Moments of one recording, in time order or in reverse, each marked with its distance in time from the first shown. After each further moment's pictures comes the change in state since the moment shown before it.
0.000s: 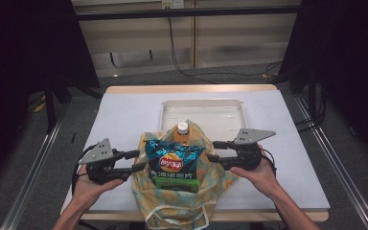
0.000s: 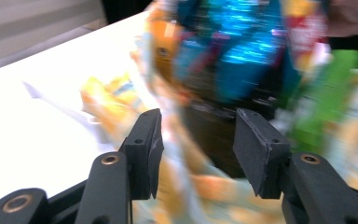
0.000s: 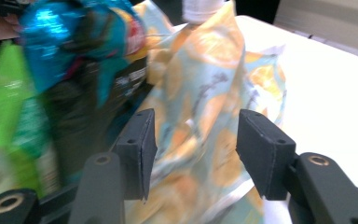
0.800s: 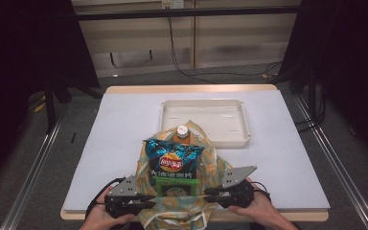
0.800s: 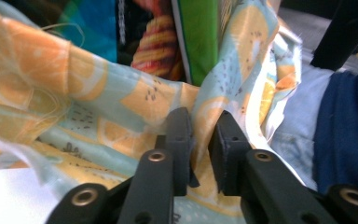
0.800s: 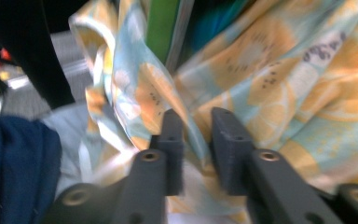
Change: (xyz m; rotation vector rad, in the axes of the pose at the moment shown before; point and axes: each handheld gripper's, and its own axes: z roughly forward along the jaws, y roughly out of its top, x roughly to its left) left arm -0.062 -0.063 0.024 0.263 -0.224 0.020; right arm 0.056 -0.068 0.011 0.224 0.225 -0.075
